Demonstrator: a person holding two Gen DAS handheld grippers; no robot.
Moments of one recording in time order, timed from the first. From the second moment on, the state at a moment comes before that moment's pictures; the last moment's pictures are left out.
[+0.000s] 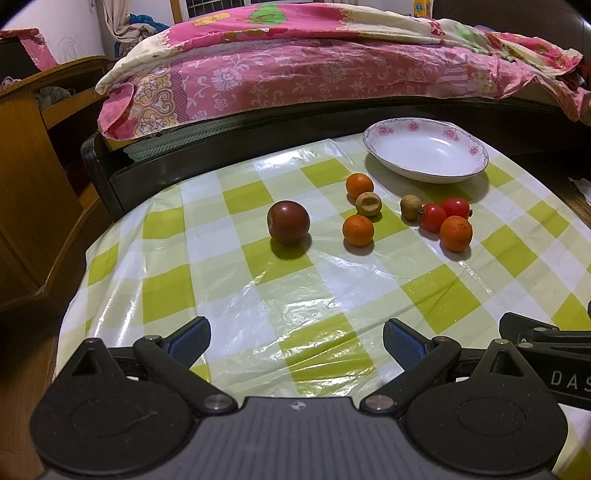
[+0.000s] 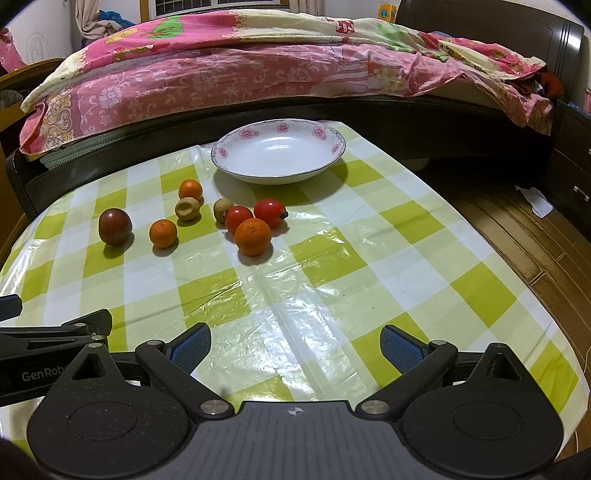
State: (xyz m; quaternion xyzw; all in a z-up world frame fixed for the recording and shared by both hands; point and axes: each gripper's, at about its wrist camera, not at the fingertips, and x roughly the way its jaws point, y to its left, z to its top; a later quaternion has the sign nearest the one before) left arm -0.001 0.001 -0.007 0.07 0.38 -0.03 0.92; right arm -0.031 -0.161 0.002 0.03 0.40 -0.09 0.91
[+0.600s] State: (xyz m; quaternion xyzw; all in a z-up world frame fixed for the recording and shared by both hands) left arm -0.001 0.000 -0.006 0.07 0.38 -0.03 0.92; right arm -0.032 -0.158 0.002 0.03 0.40 -0.09 0.91
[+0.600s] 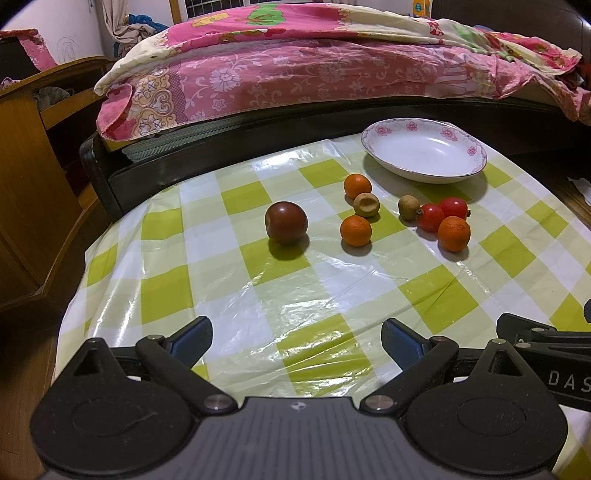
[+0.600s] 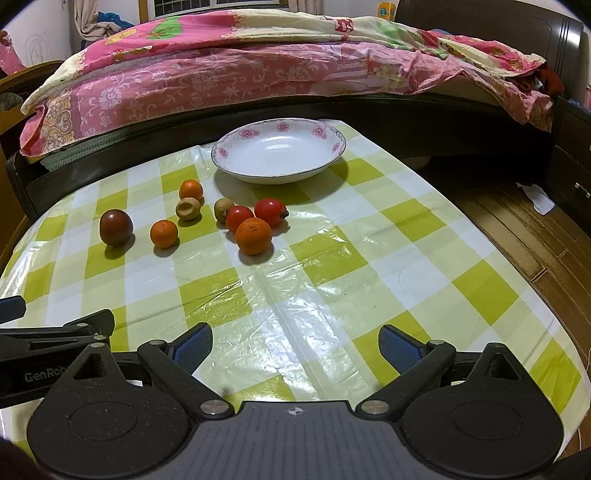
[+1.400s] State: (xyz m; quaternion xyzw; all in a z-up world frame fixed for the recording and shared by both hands) left arm 0.008 -0.010 0.007 0.08 0.37 -0.04 0.93; right arm -0.025 -0.164 0.009 0.05 0.40 -0.07 0.91
